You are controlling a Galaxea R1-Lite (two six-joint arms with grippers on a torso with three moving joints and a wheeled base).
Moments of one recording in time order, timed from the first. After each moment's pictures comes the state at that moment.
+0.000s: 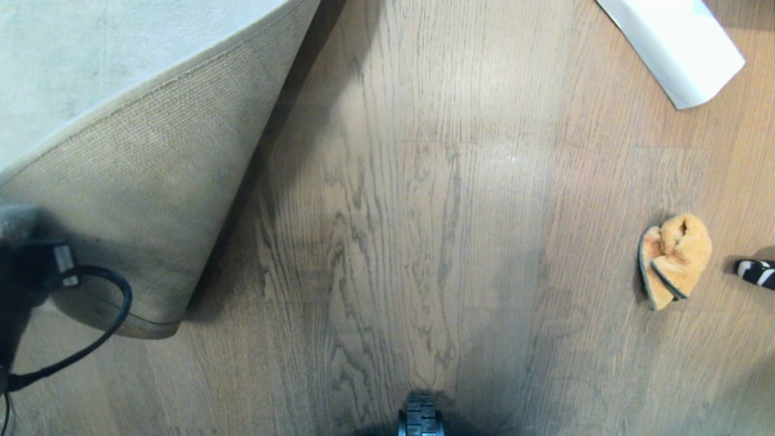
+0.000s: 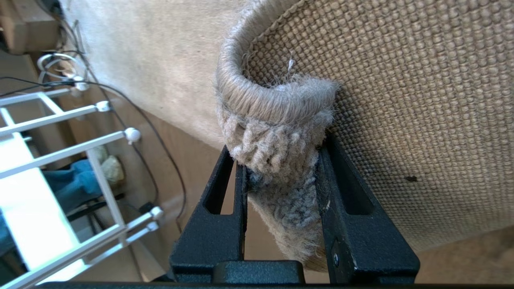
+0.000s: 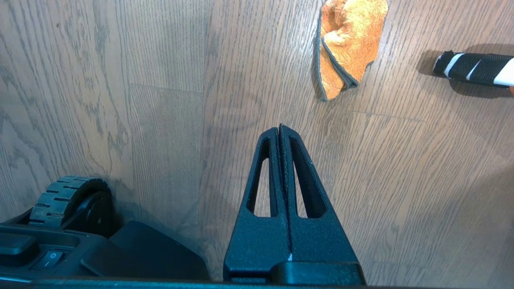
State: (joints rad) left arm -0.17 1.17 -0.47 -0.66 0.88 0.14; right arm 0.00 0.00 0.00 -0.05 0.04 -0.08
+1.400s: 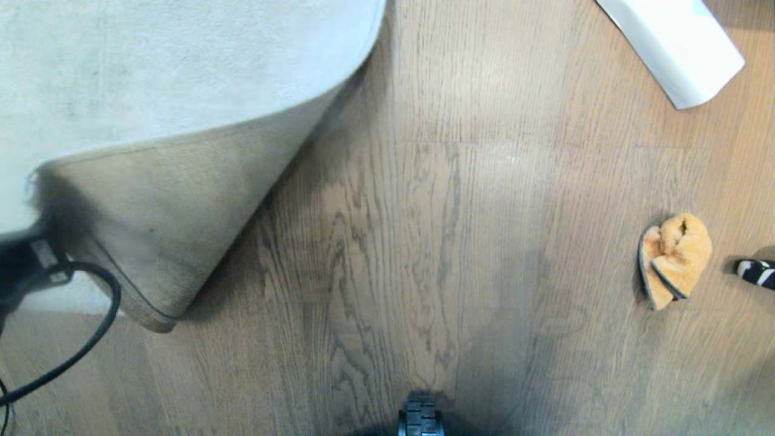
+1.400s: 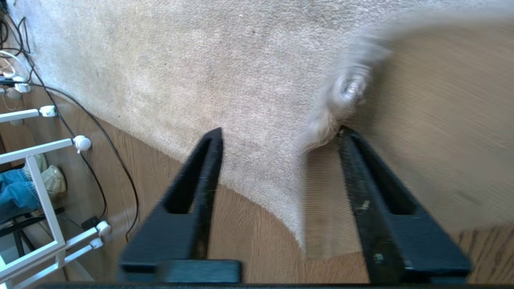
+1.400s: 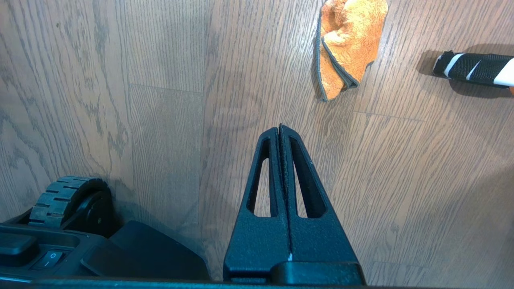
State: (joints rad) left arm -0.27 1.07 -0.46 -0.65 0.85 0.06; right arm 0.00 0.00 0.00 -0.05 0.04 -0.08
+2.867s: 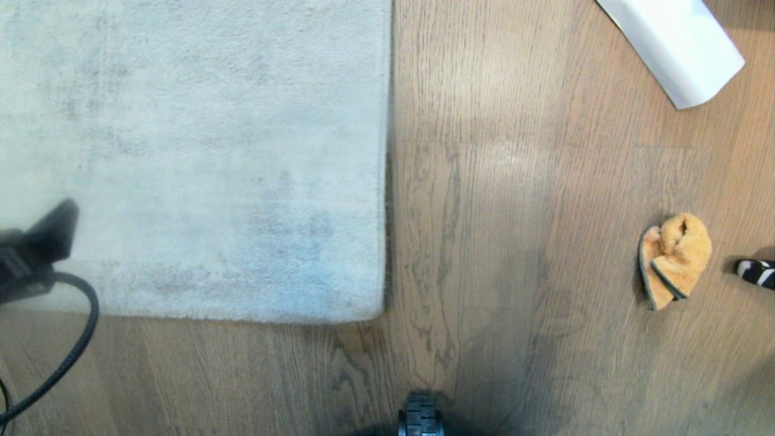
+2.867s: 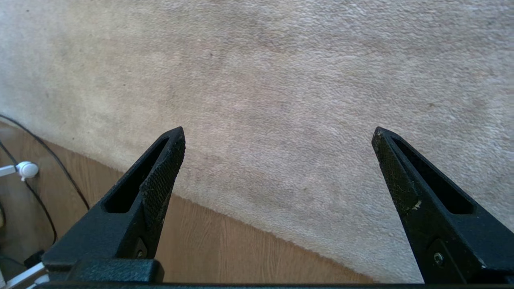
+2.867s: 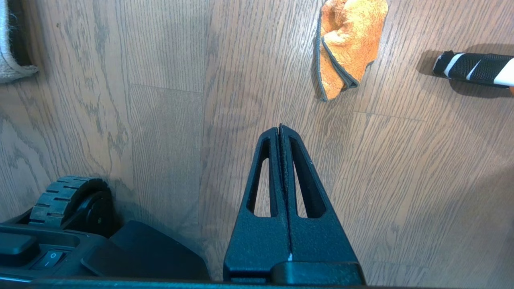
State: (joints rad) left arm -0.44 0.96 -0.45 -0.65 0.85 0.09; right arm 0.00 0.00 0.00 -0.05 0.04 -0.08
